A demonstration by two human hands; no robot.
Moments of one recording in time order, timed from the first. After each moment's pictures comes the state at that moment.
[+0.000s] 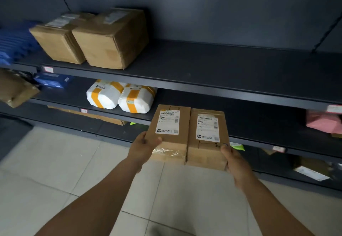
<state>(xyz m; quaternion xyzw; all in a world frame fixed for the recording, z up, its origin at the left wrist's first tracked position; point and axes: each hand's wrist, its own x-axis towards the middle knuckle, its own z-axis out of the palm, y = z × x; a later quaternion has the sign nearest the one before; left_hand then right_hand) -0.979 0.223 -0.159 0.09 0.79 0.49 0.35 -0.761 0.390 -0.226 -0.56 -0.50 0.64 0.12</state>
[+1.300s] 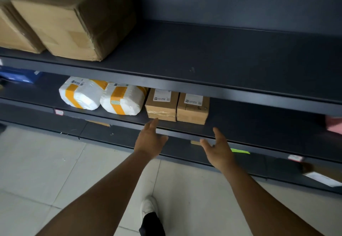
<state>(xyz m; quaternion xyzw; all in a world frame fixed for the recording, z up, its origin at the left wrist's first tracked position) -1.050 0.326 -0.251 0.32 0.89 0.22 0.25 -0.870 0.446 -0.272 -0.53 -0.72 0.45 0.06</state>
